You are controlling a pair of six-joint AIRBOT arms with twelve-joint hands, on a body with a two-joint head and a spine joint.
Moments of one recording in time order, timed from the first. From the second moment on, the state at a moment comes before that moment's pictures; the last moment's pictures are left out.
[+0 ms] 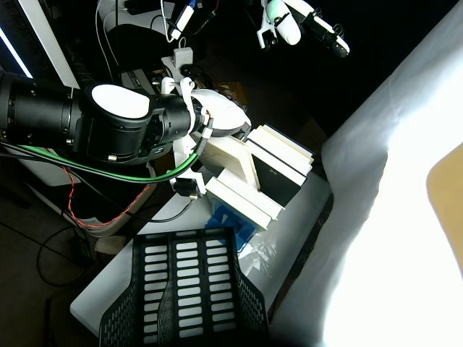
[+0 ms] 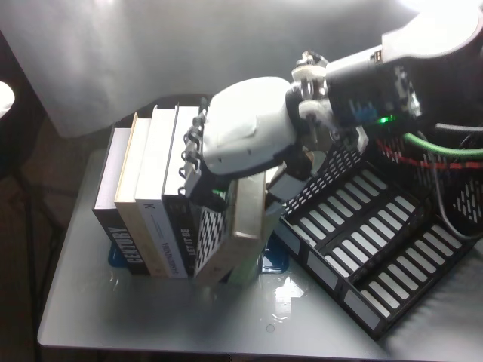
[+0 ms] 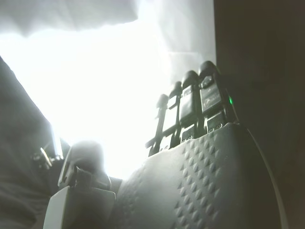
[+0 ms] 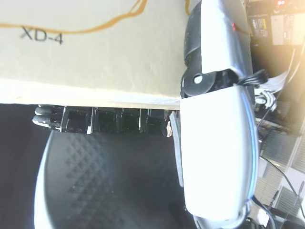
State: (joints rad) left arm 0.95 -0.96 1.27 -0.55 -1.27 0.32; right arm -0.02 -1.51 1.55 -1.78 0.58 0.42
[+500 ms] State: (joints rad) left arm 0.93 -0.97 1.28 -0.53 -1.26 0.32; right arm 0.06 -1.44 1.55 -1.74 0.60 0.44
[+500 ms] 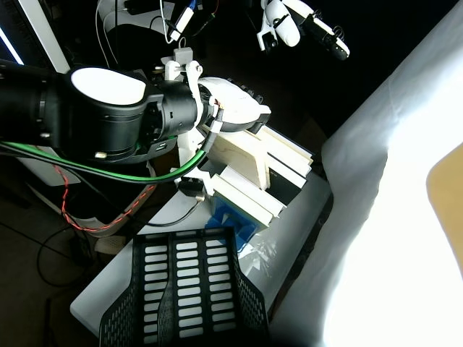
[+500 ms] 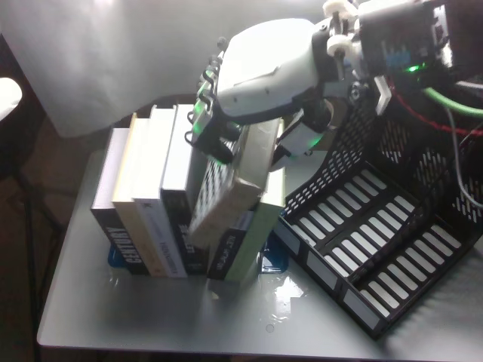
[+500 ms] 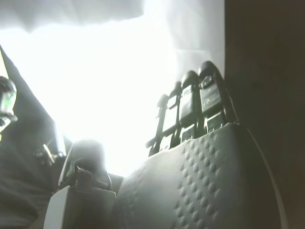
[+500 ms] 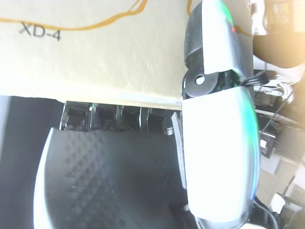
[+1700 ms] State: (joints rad) left arm 0.91 -0.98 1.28 -0.50 -1.24 0.32; right arm 0.25 -1.25 1.53 -1.61 0.58 0.47
